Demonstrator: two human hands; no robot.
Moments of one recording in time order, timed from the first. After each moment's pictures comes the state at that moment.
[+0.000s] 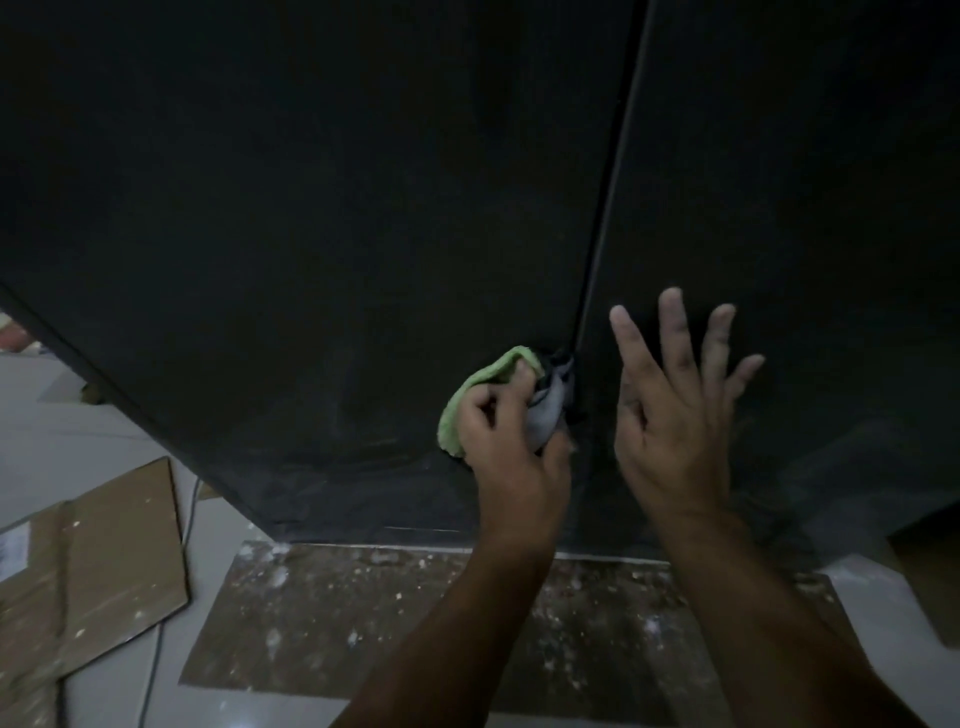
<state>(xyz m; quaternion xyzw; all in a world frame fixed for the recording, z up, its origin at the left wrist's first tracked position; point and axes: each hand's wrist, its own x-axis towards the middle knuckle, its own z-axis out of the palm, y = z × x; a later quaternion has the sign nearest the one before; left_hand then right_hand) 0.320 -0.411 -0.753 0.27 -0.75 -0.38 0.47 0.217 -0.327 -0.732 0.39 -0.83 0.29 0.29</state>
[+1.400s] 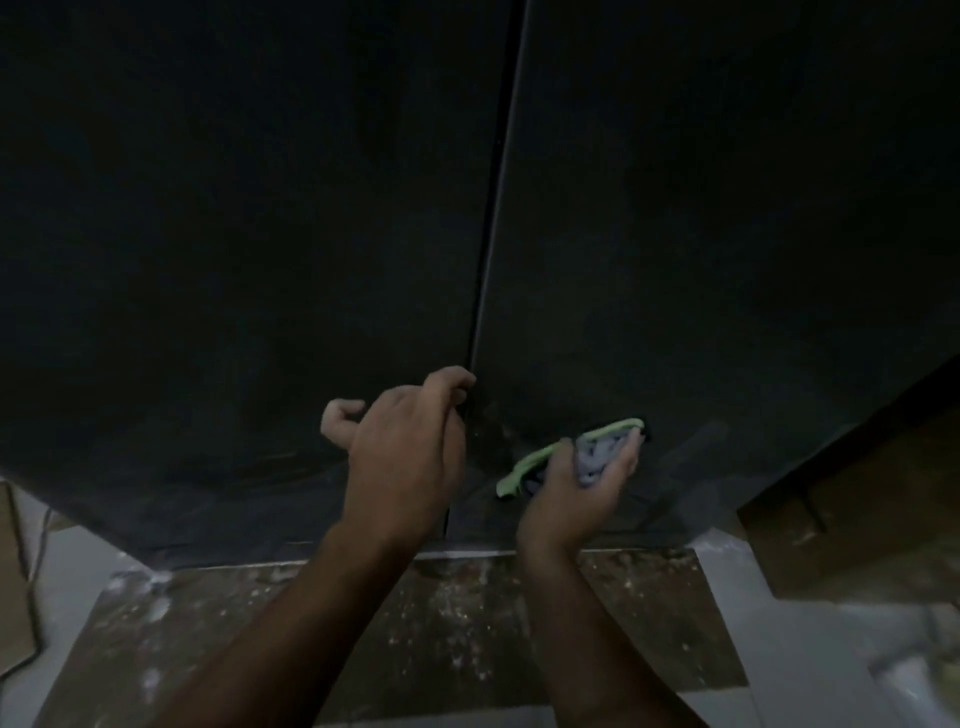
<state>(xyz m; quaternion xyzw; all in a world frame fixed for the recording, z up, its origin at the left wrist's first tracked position) 0.335 -0.428 -0.701 0.22 -0.91 -0.17 0.31 0.241 -0.327 -0.786 -0.08 -0.65 0.74 0.14</state>
